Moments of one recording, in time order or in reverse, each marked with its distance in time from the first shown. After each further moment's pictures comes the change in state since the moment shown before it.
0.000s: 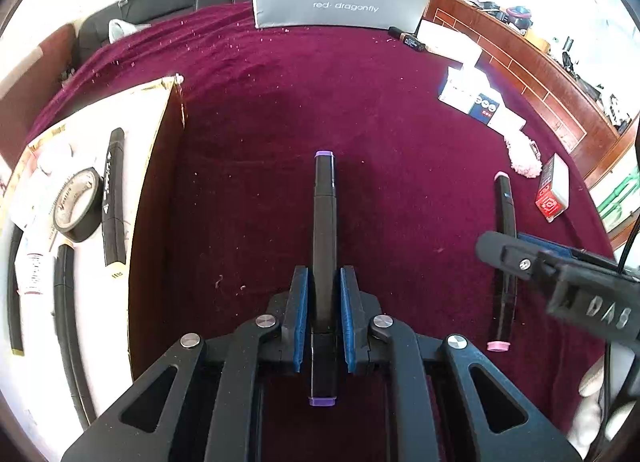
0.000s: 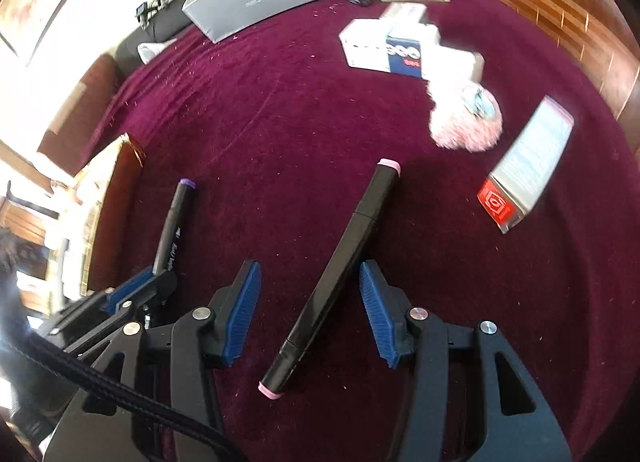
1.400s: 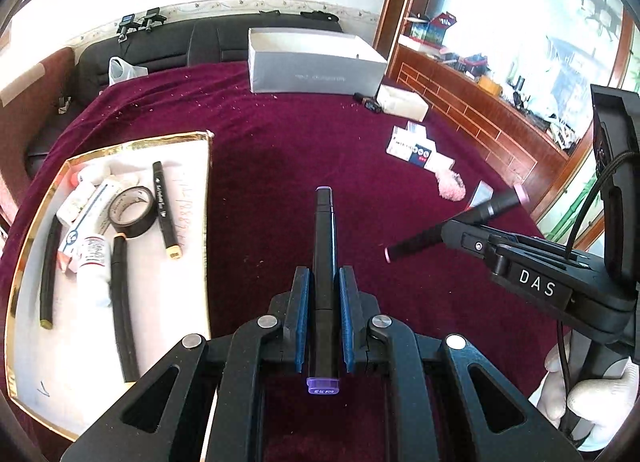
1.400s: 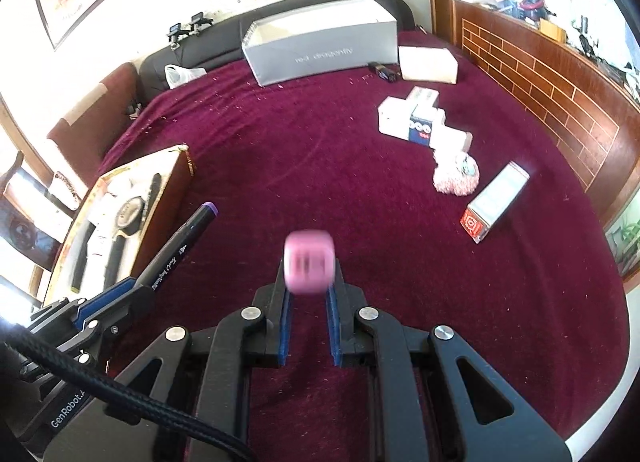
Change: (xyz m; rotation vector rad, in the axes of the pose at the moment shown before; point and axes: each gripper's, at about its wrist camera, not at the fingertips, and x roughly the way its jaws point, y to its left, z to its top) left arm -0.096 0.020 -0.037 -0.005 -0.206 -0.129; right arm -0.068 0.054 -0.037 -0.119 -0.211 -0.041
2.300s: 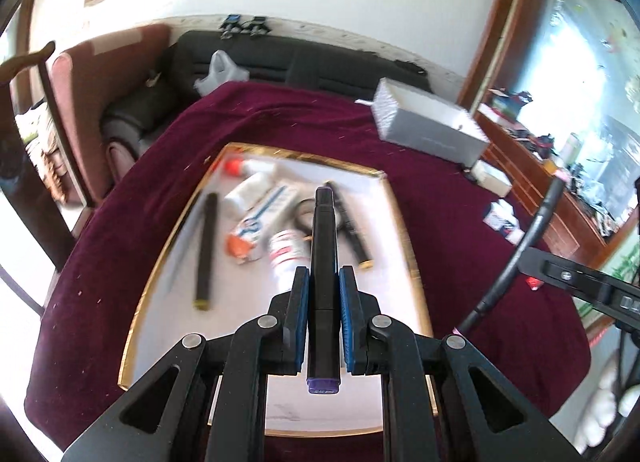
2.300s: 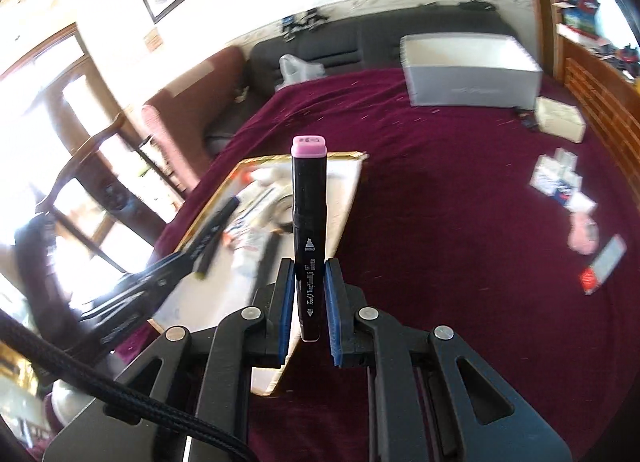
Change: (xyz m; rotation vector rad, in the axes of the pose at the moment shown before) left arm -0.070 0.154 -0.029 -0.255 -0.131 0.163; right arm -0.020 0.123 0.008 -0.194 0.015 0.333
